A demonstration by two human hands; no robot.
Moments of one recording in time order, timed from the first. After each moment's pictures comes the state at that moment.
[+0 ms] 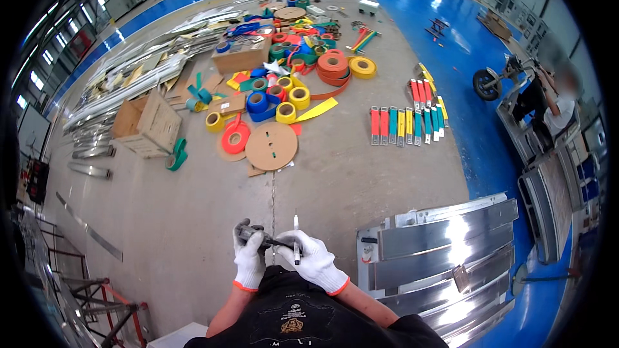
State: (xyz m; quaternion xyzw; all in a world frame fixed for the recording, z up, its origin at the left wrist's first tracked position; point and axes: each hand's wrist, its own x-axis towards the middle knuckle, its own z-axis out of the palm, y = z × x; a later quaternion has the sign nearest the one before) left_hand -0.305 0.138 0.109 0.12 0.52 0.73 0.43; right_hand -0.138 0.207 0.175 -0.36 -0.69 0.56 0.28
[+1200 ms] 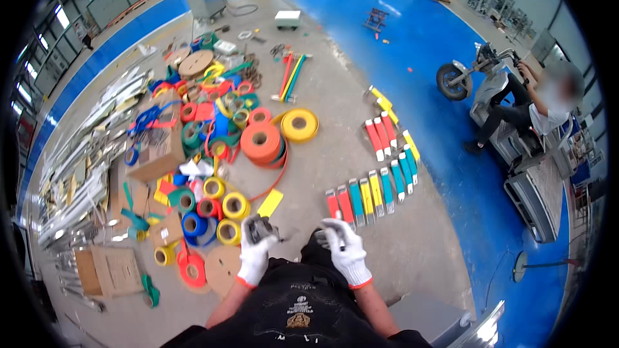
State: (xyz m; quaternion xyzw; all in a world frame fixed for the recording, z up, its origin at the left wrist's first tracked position) left_hand -0.290 1.176 0.072 0.26 0.45 0.61 0.59; right_hand -0.061 1.169 0.115 -0.55 -0.45 0.52 0.47
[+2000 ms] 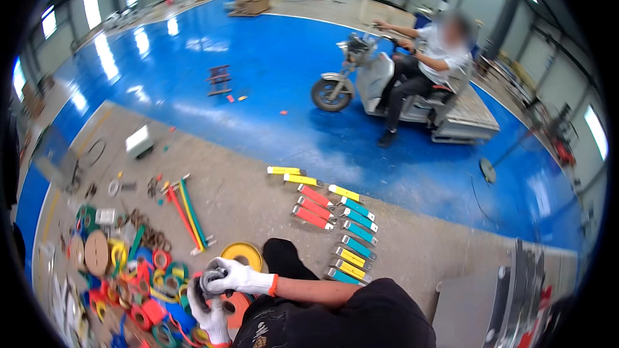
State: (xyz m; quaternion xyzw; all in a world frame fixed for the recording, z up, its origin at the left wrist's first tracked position) left_hand -0.230 1.919 0.107 0.65 0.38 0.51 0.41; right_hand -0.046 1.935 0.113 -0.44 -0.39 0.69 0.41
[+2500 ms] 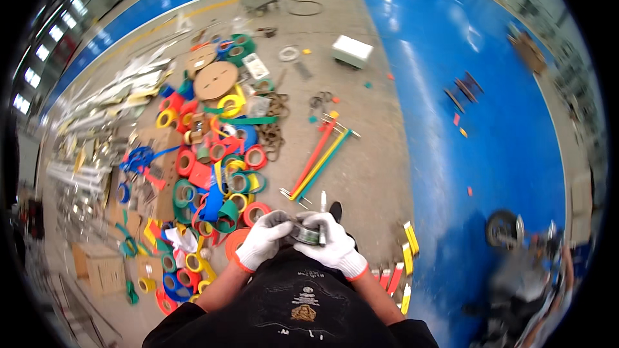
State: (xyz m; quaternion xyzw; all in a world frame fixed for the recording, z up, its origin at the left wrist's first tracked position) left_hand -0.211 2.355 0.091 0.15 0.45 0.51 0.72; right_hand -0.009 2.406 0.082 -0.26 -0.66 0.59 0.39
